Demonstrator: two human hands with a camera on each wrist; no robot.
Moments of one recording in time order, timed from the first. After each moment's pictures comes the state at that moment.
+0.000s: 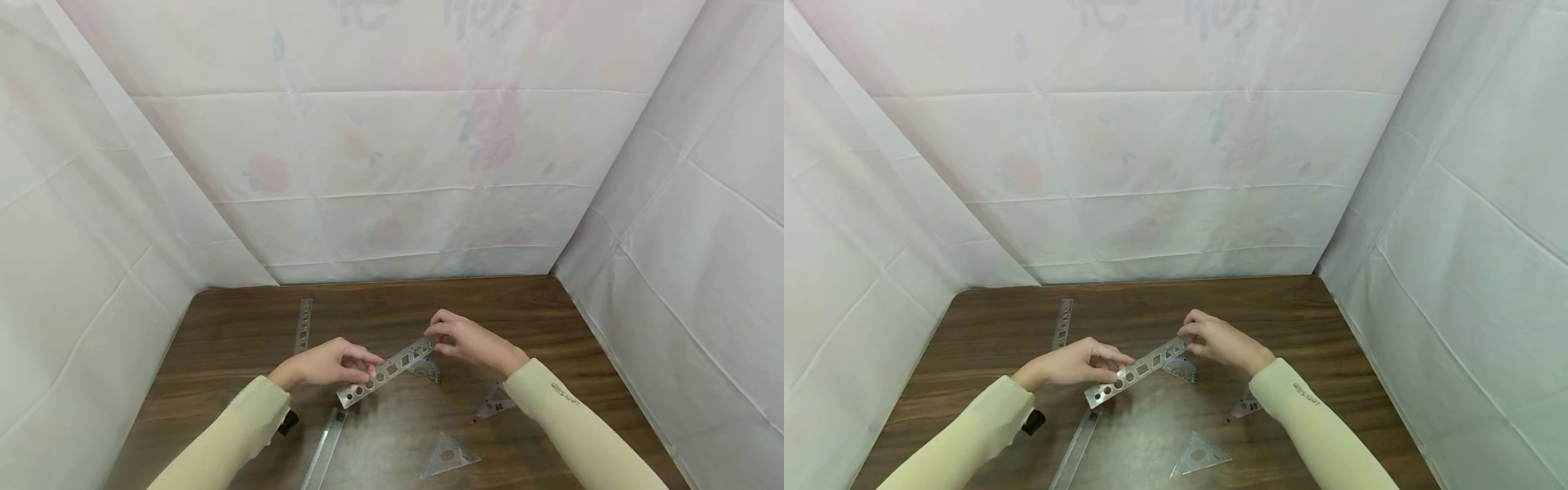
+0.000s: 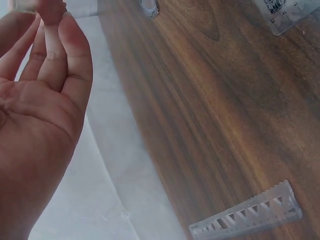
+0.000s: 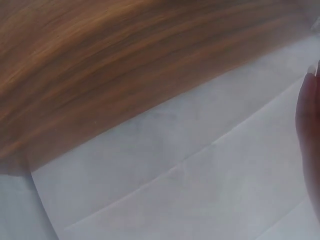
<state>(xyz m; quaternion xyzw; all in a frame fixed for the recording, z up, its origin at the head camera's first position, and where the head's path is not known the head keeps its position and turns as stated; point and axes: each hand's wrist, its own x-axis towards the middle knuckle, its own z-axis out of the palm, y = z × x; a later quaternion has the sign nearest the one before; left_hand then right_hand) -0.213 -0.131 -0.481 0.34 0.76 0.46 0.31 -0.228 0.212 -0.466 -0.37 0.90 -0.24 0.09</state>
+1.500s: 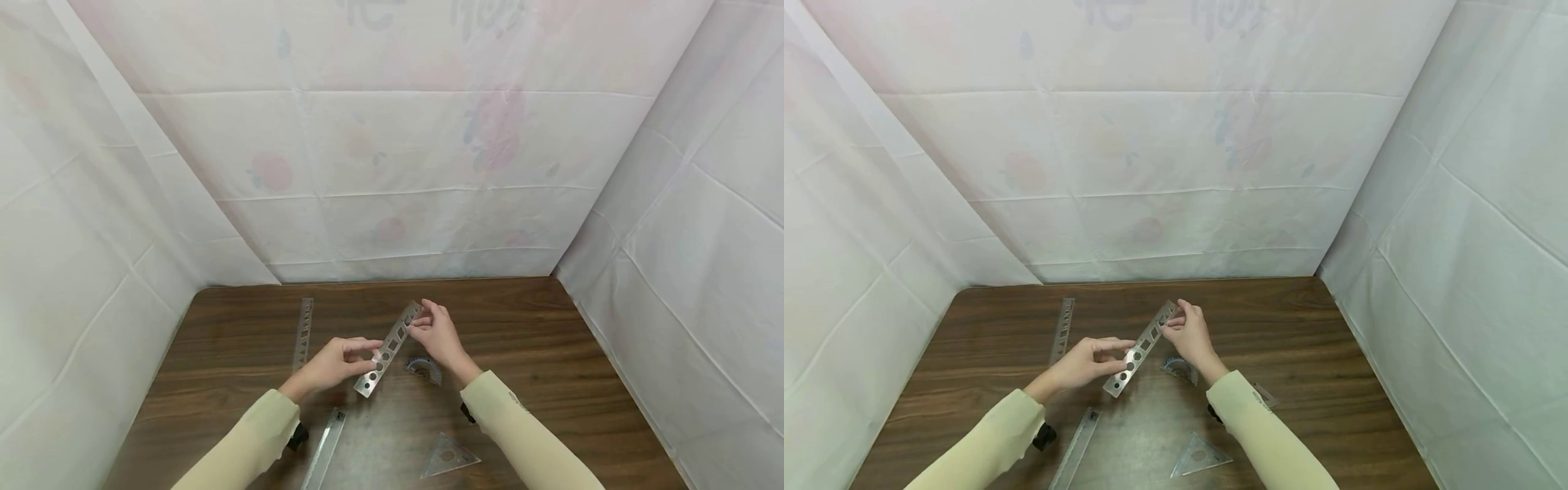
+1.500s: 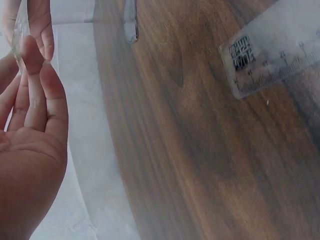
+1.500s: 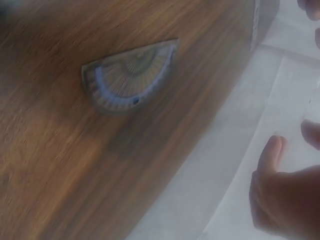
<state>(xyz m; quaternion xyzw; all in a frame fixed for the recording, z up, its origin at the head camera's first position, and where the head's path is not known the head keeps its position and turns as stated) -0.206 -0.121 -0.515 0.26 0.79 0.52 0.17 -0.229 0.133 -0.492 -0.02 0.82 -0.56 0.04</state>
